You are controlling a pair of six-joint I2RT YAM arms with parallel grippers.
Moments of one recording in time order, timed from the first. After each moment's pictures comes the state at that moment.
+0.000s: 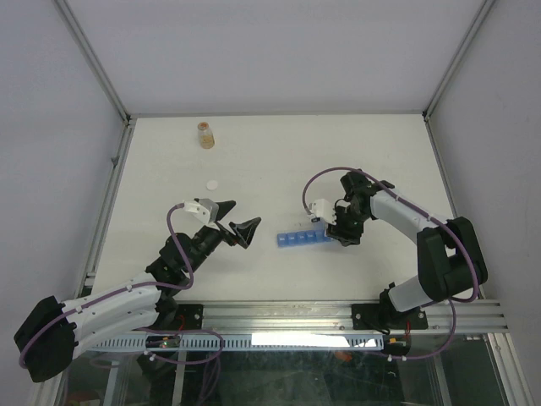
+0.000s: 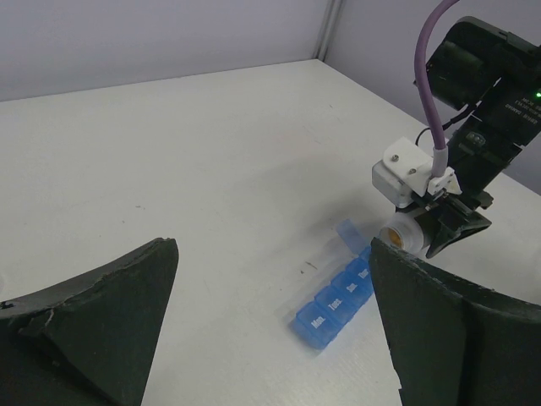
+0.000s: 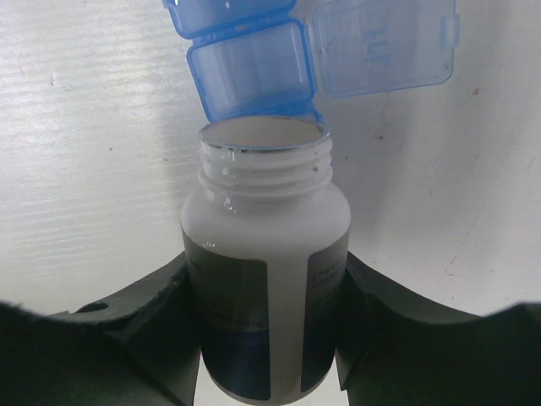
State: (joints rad) left arm -0.85 0.77 0.20 0.71 -0.18 -0.19; right arm 0.37 1.48 0.88 -0.82 -0.31 -1.09
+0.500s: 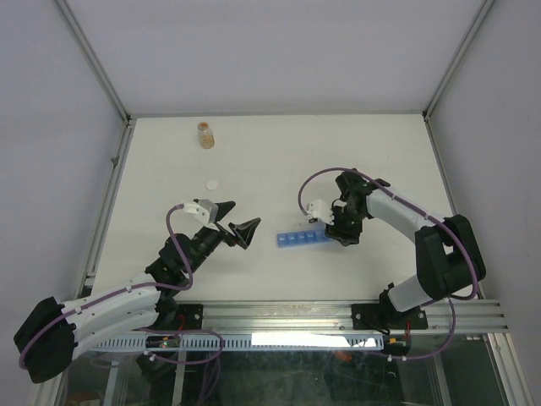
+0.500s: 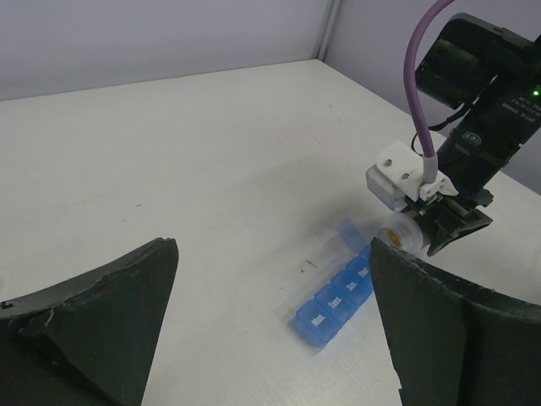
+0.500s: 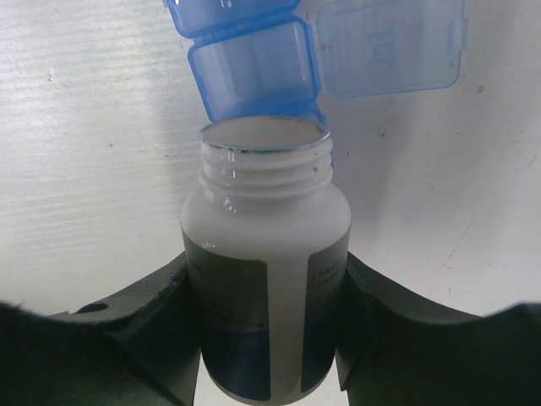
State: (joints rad) left arm -0.85 0.76 0.19 0.71 -0.18 -0.19; right arm 0.40 1.50 0.91 -0.85 -0.25 -1.07
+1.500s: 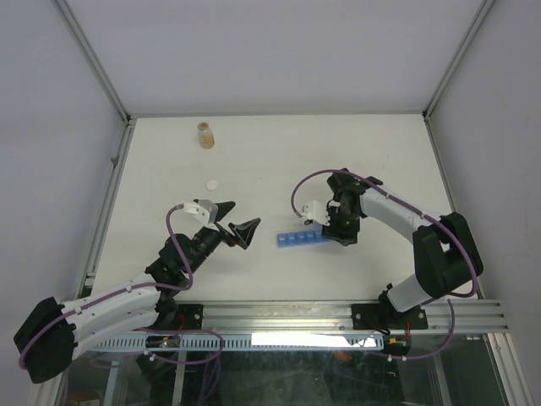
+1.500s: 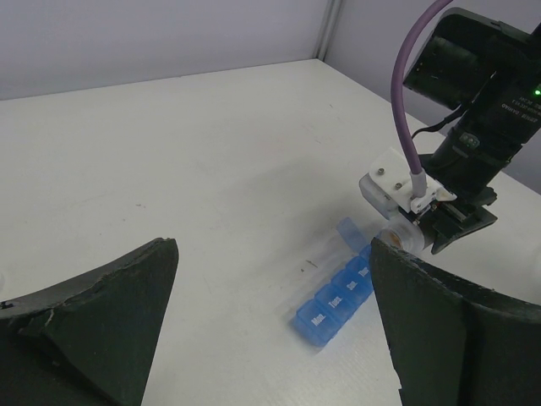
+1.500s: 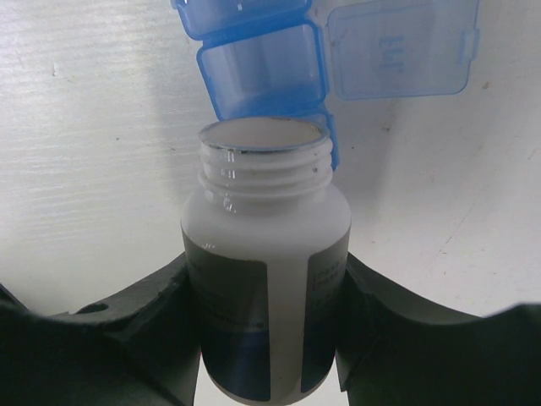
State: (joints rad) left arm -0.85 0.76 0.19 0.71 -0.18 -0.19; right arm 0.47 1.52 0.95 -0.91 -0.16 -1.01
